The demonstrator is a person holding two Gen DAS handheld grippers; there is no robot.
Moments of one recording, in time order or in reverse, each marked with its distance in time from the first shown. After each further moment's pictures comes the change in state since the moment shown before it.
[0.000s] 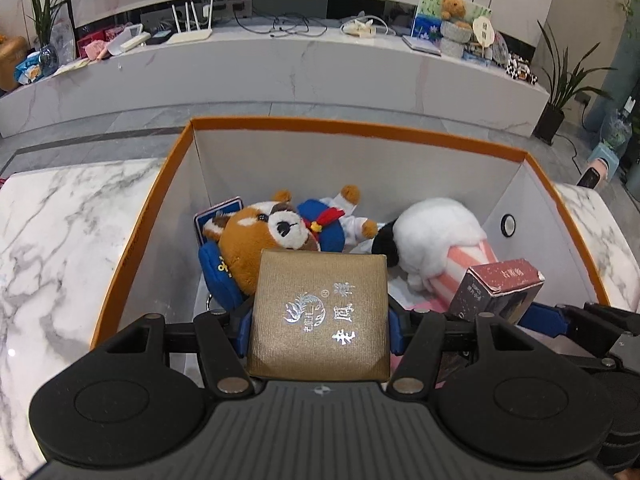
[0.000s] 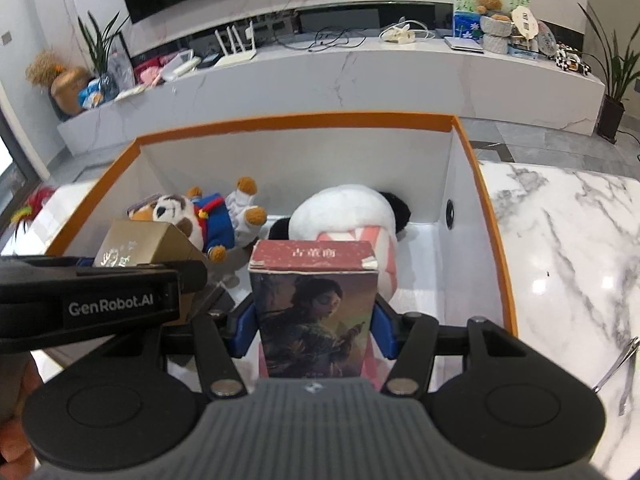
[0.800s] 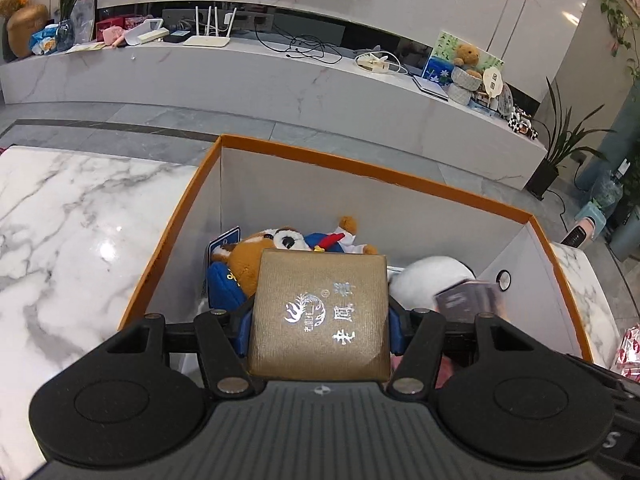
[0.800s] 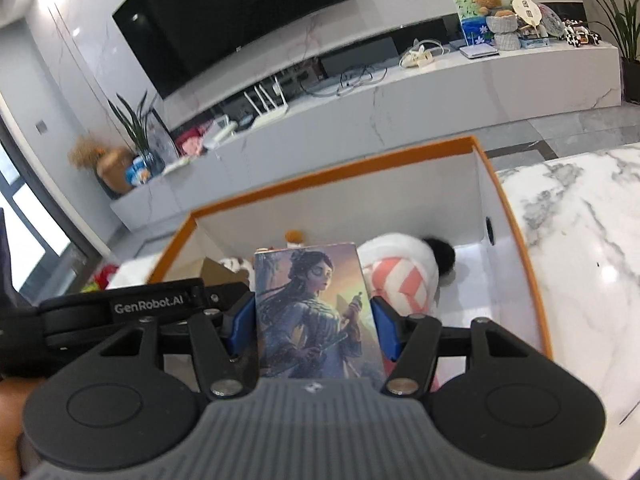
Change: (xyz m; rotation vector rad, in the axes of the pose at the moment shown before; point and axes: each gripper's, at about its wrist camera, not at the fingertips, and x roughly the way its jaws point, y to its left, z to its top) left arm 0.000 0.037 0.004 -0.141 -0.088 -0.075; right arm -0.012 -0.005 0.004 0.233 -0.103 0.157
